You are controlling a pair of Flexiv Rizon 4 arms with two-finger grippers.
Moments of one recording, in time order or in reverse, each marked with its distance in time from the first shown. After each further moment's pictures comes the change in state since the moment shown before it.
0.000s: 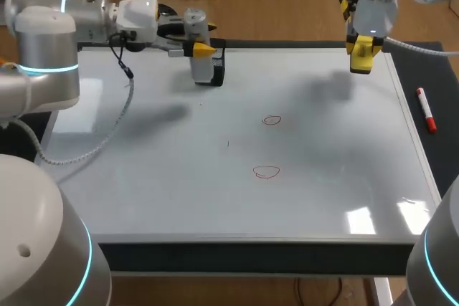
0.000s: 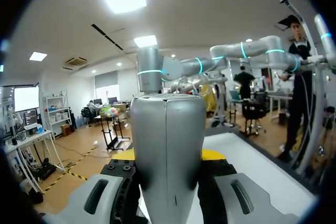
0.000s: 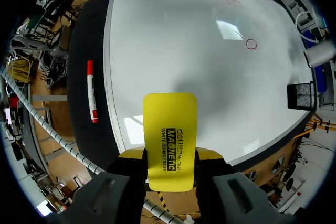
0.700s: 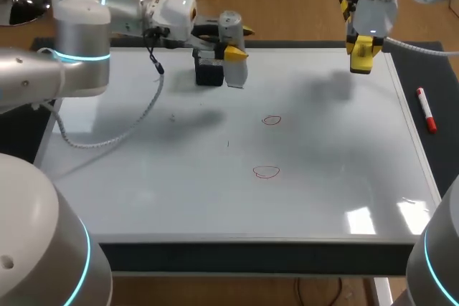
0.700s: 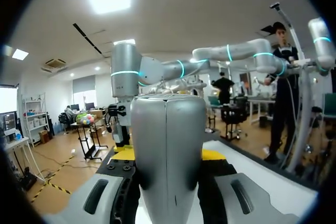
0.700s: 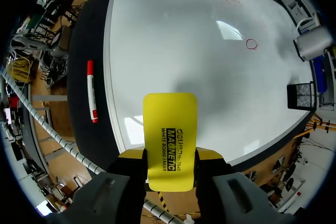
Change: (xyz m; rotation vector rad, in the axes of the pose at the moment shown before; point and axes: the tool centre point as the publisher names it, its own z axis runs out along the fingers) left arm 0.021 -0.008 0.074 0.058 0.205 -0.003; right arm 0.000 0.000 0.000 0.000 0.000 0.000
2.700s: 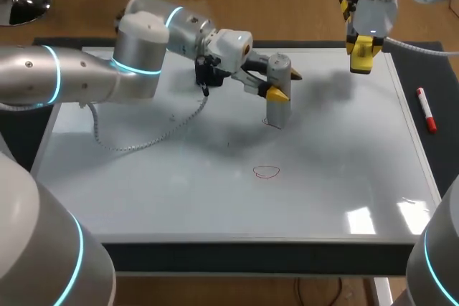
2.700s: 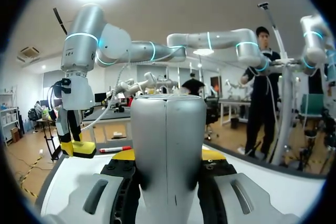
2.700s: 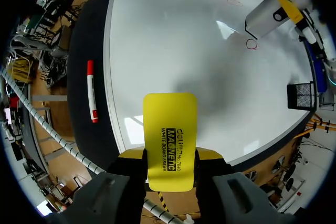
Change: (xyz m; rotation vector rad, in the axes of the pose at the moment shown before) left arm 0.052 0.057 0.108 0.013 0.271 -0.044; right arm 0.000 0.000 0.000 0.000 0.000 0.000
